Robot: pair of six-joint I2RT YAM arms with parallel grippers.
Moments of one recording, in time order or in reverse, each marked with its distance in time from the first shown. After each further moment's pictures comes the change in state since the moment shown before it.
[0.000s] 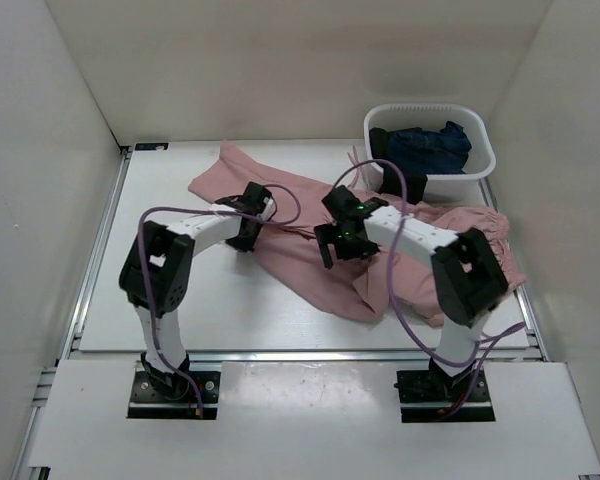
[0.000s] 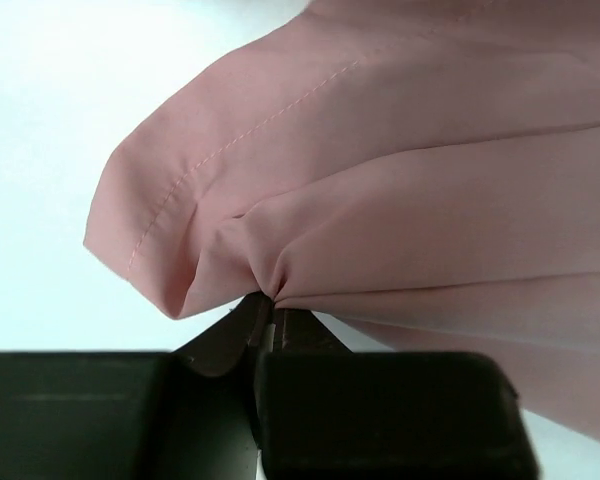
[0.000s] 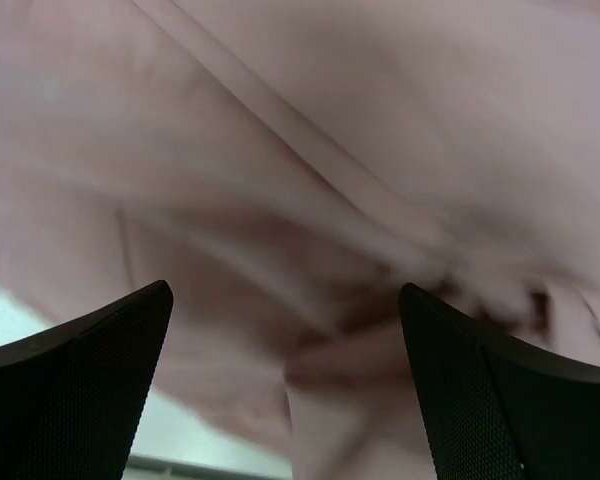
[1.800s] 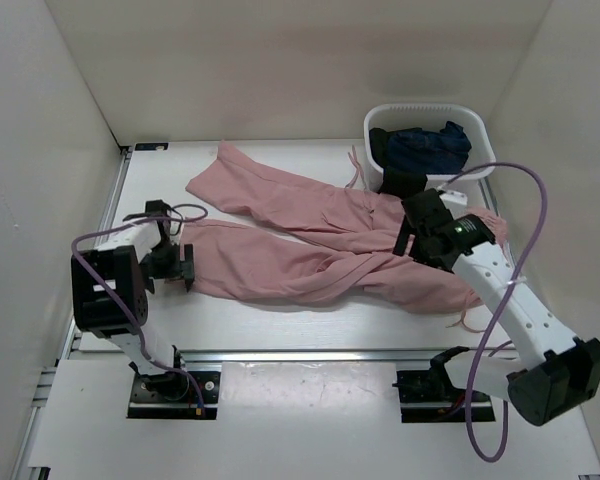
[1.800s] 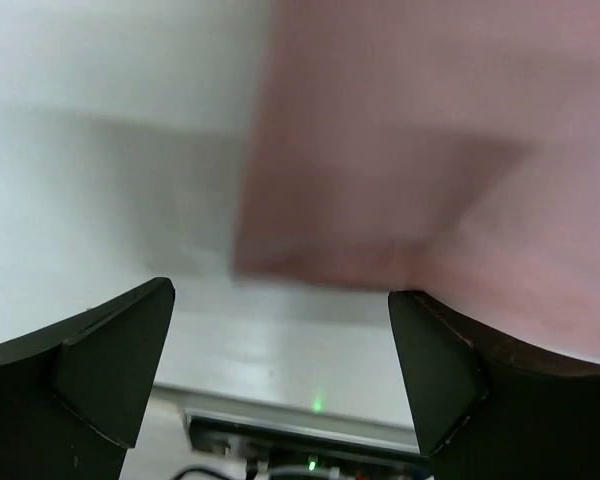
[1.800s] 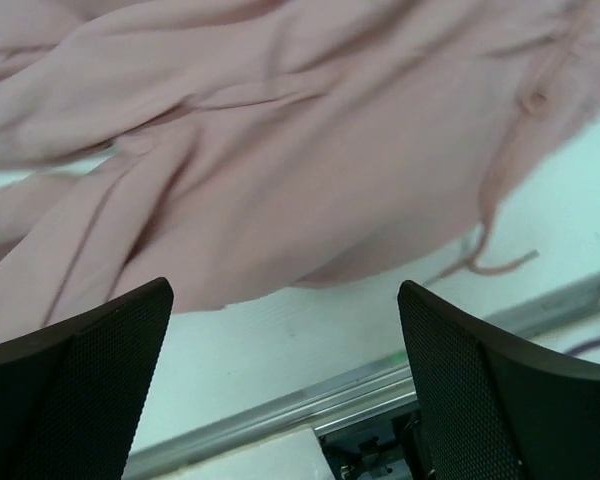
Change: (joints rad) left arm 0.579 -0.281 -0.329 -0.277 0.169 -0.005; right arm -0.170 -0.573 -0.108 -0.346 0.356 0.357
